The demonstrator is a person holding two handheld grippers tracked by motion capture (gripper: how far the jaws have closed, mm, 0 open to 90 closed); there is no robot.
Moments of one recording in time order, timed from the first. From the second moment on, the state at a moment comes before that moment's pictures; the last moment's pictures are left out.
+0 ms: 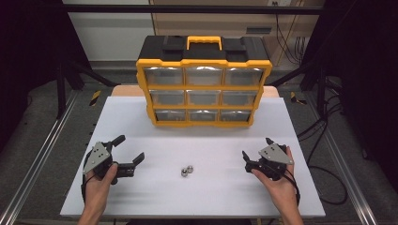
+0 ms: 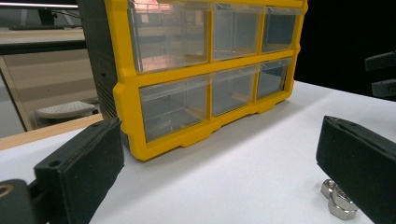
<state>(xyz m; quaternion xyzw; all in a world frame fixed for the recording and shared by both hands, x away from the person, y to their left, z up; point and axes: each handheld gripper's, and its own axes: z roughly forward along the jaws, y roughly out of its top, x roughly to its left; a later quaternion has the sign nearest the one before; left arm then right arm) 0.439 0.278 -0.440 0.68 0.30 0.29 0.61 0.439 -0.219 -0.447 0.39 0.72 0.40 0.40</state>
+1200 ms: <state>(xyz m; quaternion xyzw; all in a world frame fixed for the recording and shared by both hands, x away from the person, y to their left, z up) 0.436 0.272 -0.442 0.69 0.29 0.29 0.59 0.487 -0.184 -0.384 0.32 0.77 0.21 0.51</state>
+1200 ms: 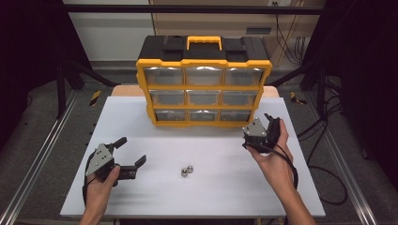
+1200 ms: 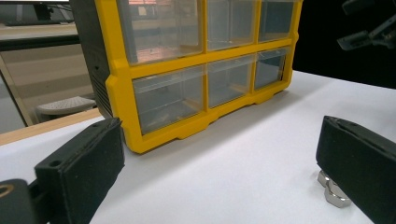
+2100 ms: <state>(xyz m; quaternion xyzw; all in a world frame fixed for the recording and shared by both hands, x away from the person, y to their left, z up) 0.436 0.269 -0.444 0.70 0.29 0.28 0.59 0.507 -0.154 -0.363 0.19 0.77 0.11 0.60</state>
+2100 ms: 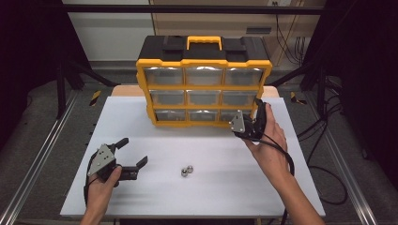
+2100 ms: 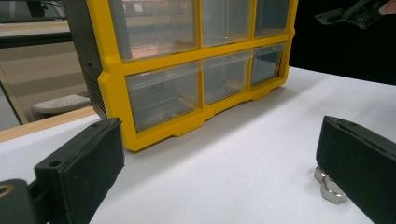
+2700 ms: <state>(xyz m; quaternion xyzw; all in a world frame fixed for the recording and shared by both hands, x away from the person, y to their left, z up) 0.436 0.268 -0.446 0.70 0.29 0.28 0.58 0.529 -0.146 -0.368 0.15 0.77 0.08 0.62</state>
